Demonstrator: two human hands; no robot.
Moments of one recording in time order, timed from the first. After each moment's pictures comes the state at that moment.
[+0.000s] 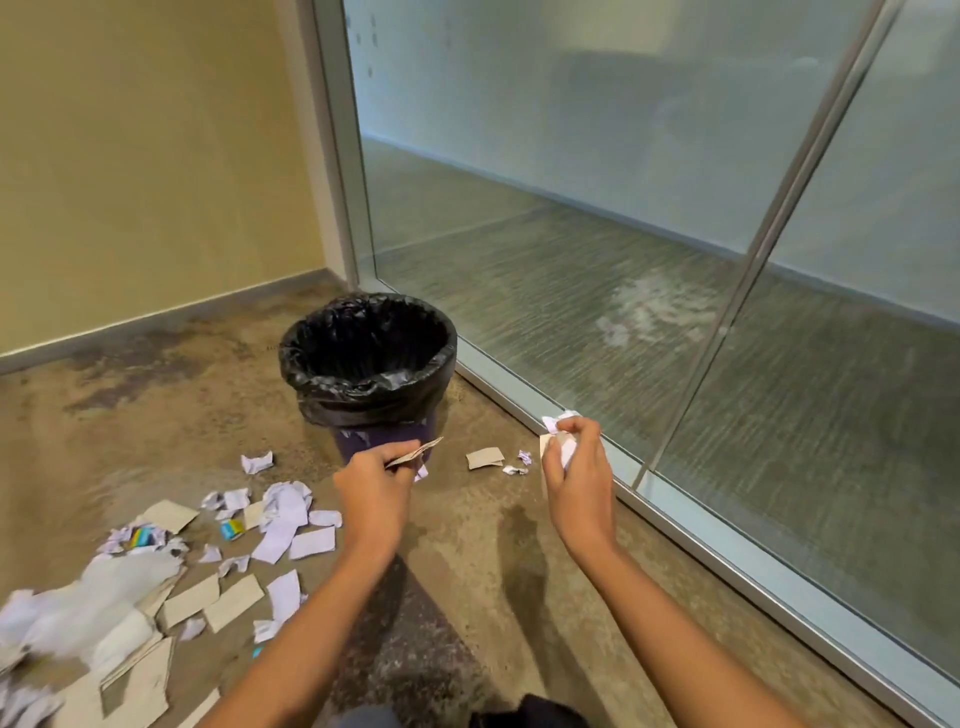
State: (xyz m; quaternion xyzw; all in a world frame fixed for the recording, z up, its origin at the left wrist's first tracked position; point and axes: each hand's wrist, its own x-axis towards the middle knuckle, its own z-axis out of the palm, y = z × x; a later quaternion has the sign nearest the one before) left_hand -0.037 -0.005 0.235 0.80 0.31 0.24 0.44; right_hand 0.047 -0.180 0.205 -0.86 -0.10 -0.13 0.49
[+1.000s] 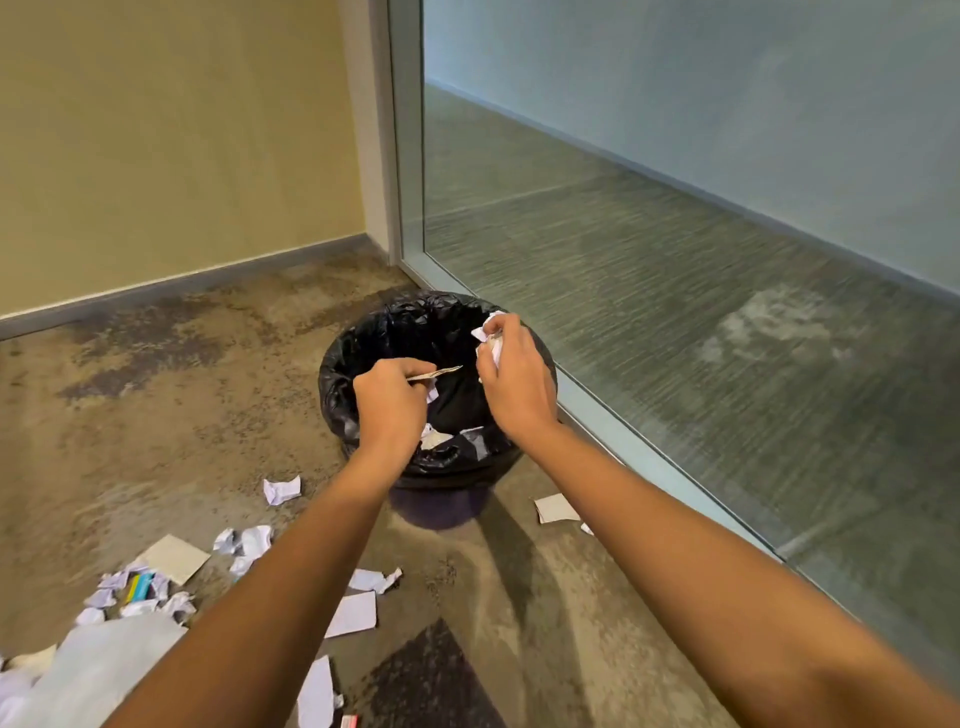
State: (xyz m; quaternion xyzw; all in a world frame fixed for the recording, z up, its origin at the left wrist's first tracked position) left_hand 0.141 0.190 0.233 0.82 0.32 0.23 0.42; right_hand 0.225 0.086 0.224 -0.88 -0.24 -0.09 0.39
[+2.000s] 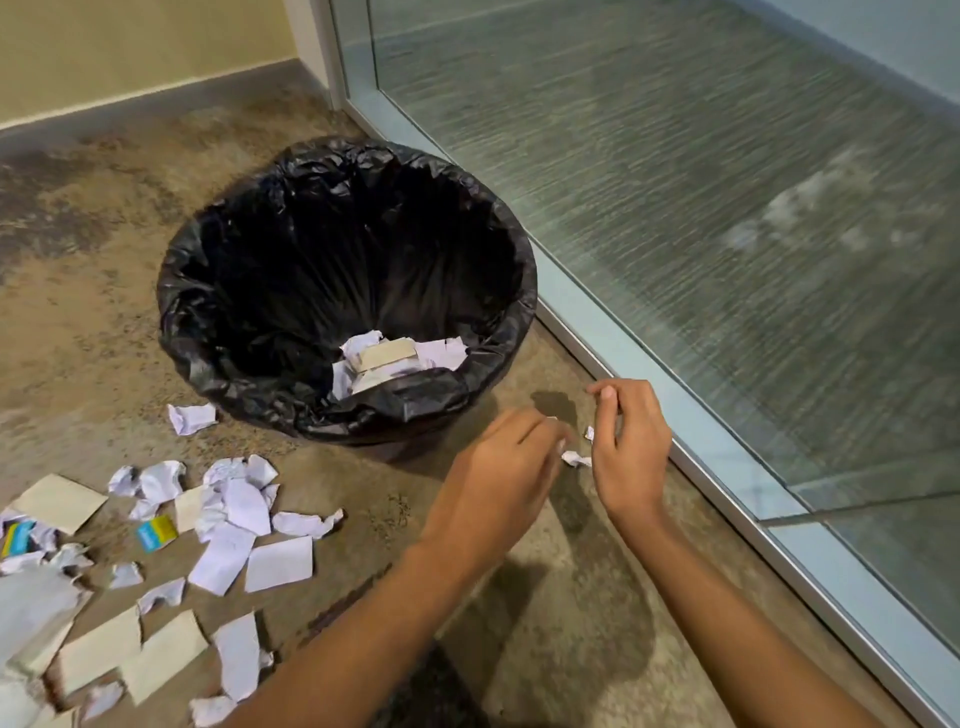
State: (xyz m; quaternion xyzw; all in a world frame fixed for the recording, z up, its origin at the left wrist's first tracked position) left_hand 0.168 0.062 0.108 0.92 -0.04 0.21 0.32; right_hand 0.258 -0.063 0.069 -0.88 -0.14 -0.15 0.43
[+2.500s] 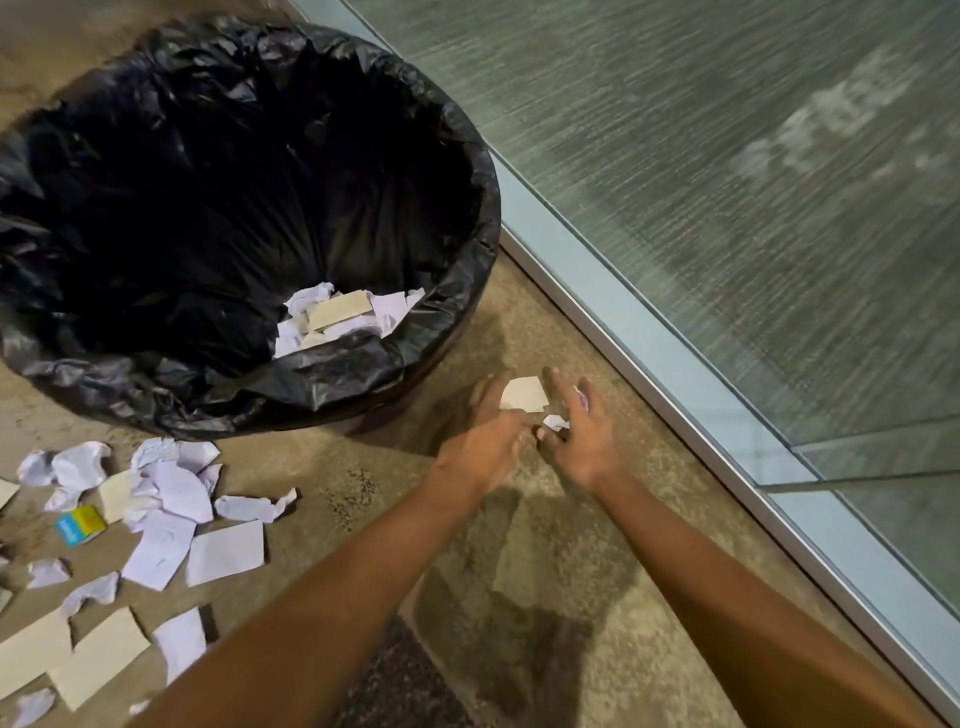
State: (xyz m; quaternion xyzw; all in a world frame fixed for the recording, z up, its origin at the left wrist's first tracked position) left_hand 0.230 0.045 -0.033 0.93 0.07 -0.11 0.35; right_hand 0.287 -0.095 -0.053 -0.94 -0.09 0.22 0.23
